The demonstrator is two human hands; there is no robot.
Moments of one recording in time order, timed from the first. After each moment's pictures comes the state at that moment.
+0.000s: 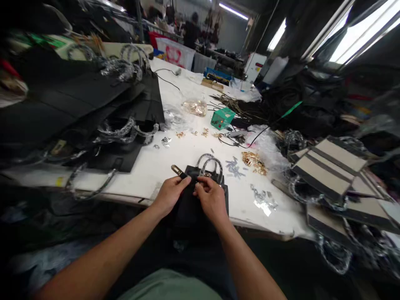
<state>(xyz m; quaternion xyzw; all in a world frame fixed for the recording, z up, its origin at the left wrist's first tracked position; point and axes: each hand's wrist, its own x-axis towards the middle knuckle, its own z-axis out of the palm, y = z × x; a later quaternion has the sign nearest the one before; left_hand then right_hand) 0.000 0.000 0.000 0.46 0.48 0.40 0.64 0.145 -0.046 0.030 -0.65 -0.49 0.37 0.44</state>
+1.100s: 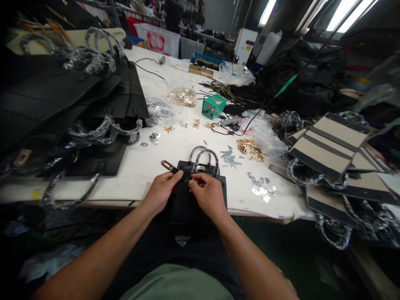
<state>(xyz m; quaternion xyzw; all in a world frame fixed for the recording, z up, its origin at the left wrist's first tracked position) 0.007 0.006 -0.001 0.40 0.47 0.38 0.69 0.153 -0.047 0.038 -0.67 -0.48 0.37 0.43</state>
